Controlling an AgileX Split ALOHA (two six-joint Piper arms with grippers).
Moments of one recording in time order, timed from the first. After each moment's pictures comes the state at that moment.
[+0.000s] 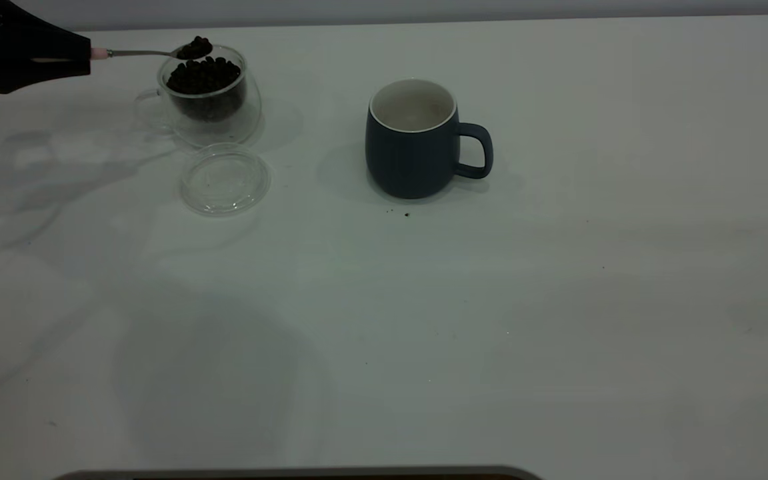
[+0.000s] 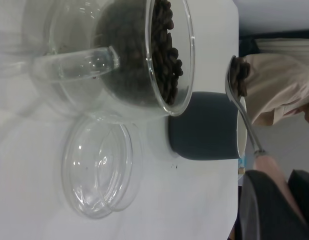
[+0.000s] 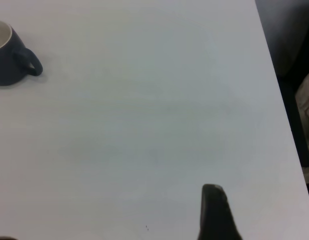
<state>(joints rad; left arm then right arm) 0.37 2.47 -1.50 -1.33 1.14 1.04 0.05 0.03 -0.47 -0.06 1.13 0.05</state>
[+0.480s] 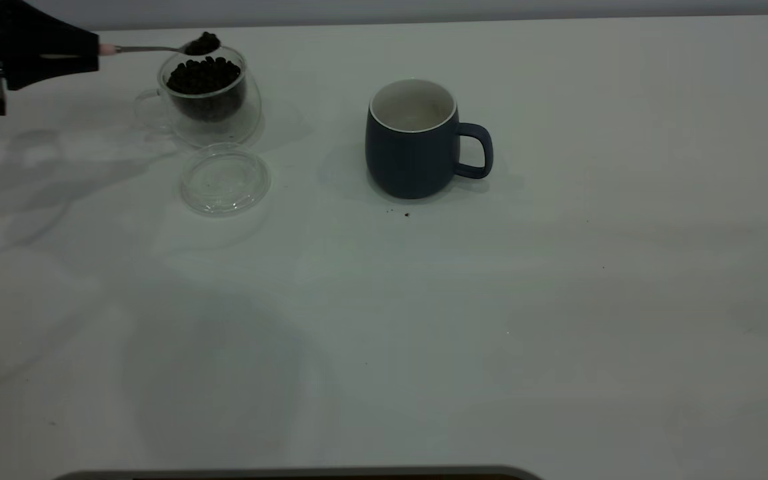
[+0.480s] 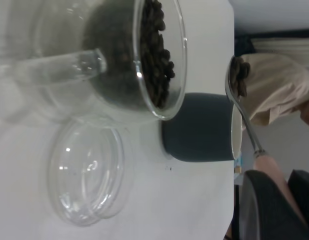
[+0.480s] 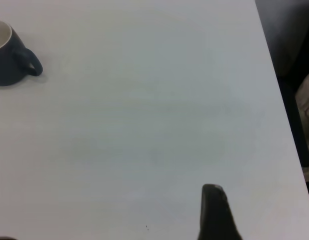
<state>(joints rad) 0.35 2.47 -1.50 -1.34 1.14 1.04 0.05 0.03 -0.47 -0.06 1.13 0.05</state>
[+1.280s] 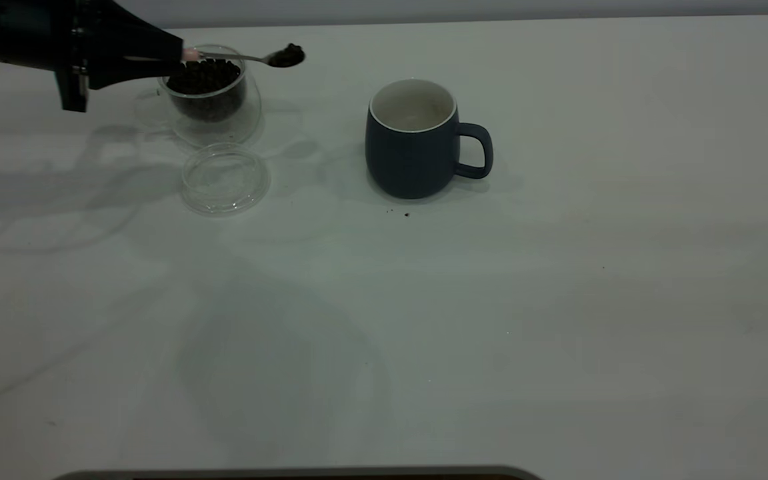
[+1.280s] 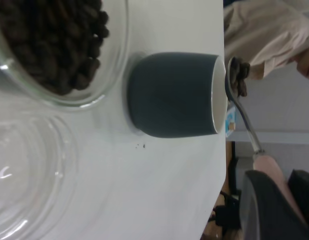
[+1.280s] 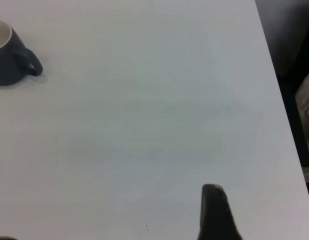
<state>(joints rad) 0.19 2.47 -1.50 -1.35 1.14 1.03 0.05 0.03 -0.47 -0.06 1.13 0.05</state>
